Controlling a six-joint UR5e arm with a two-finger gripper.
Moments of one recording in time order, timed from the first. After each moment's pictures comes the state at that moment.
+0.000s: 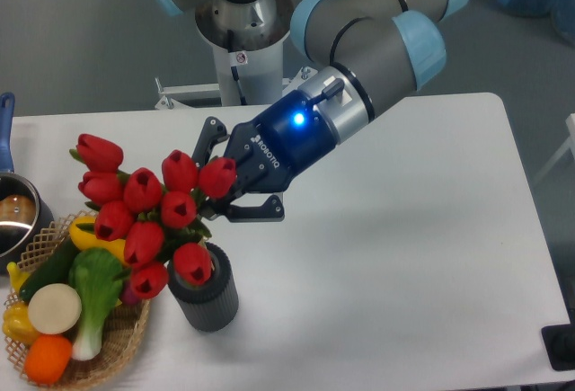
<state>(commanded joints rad) 2.52 -1.92 -1.50 -0.90 0.18 0.98</state>
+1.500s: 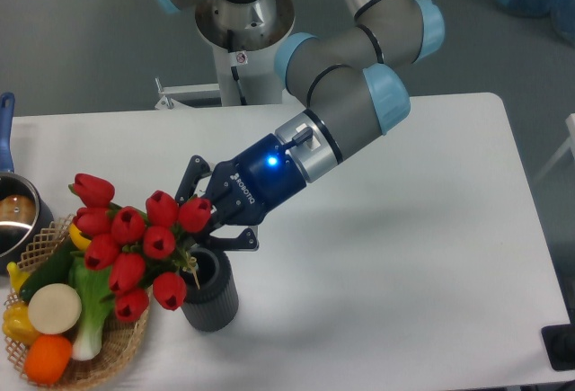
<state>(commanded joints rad) 2.49 -1.93 -1.63 -0.85 0.21 1.11</state>
